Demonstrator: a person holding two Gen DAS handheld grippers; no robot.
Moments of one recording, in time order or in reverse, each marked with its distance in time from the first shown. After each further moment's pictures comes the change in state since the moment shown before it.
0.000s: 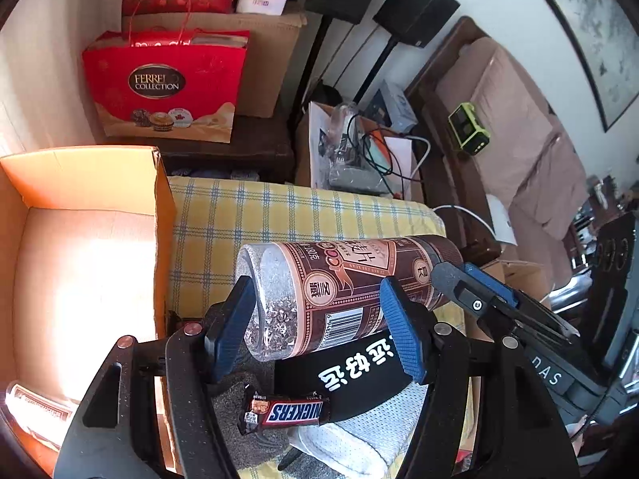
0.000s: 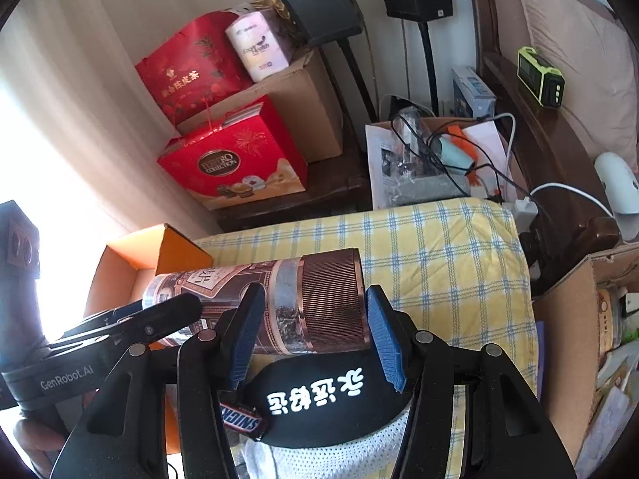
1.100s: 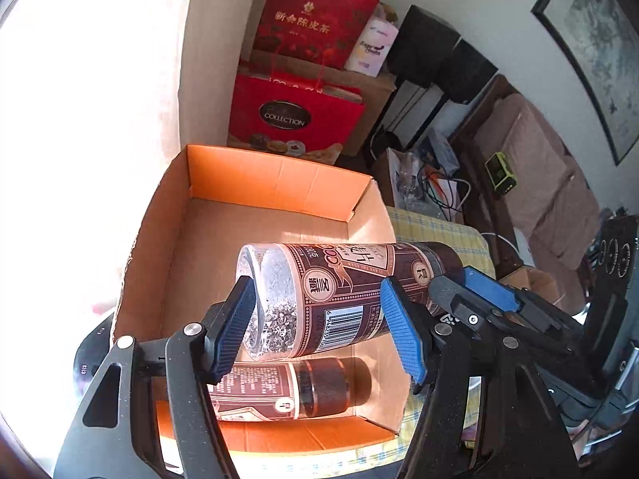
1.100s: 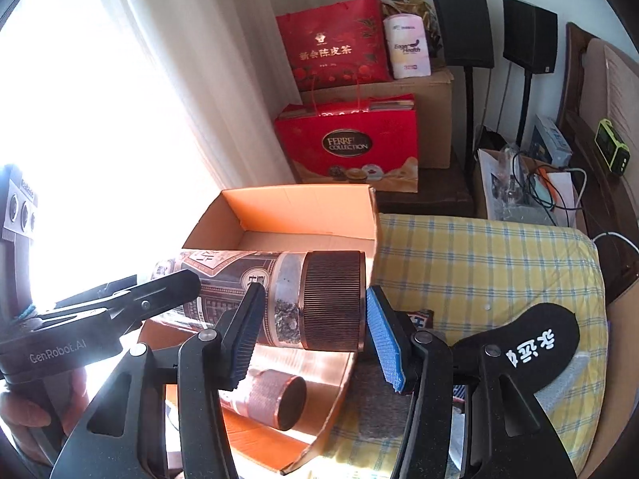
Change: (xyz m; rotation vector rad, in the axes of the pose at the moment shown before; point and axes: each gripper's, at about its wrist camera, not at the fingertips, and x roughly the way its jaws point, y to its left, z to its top) left arm -0.145 0.171 -0.045 -0.070 -0.126 0.083; right arm -0.001 0.216 -0.053 -0.225 -0.003 0.086
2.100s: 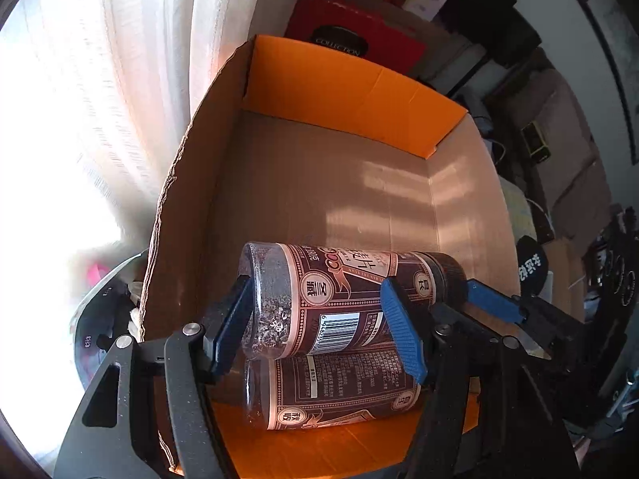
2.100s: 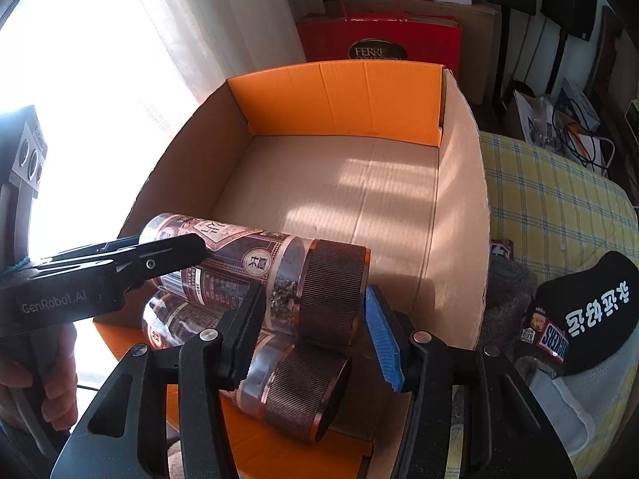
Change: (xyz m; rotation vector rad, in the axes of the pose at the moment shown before) left arm 0.059 0.087 -0.033 -0.053 0.203 0.014; right arm 0.091 0.038 -0.057 -0.040 0.226 -0.021
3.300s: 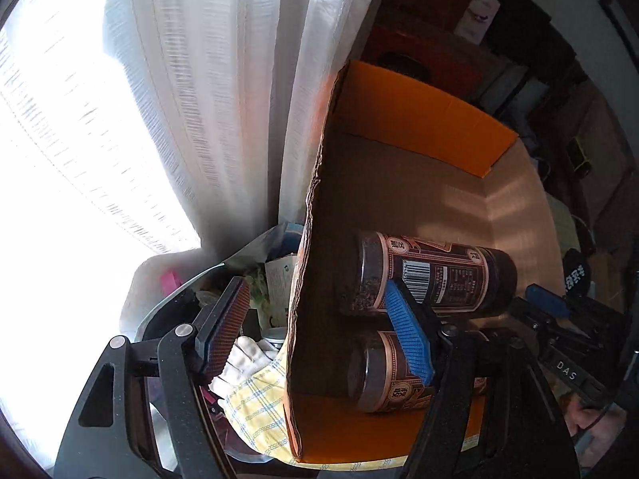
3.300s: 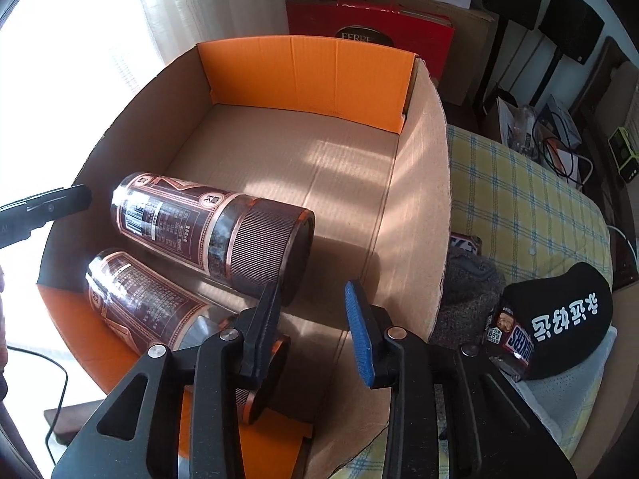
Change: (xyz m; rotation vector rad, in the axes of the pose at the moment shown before) left arm -0.025 0.042 -0.005 -0.029 -0.071 0.165; right arm 0.013 -0.009 -0.005 -0.076 0.059 -0.147
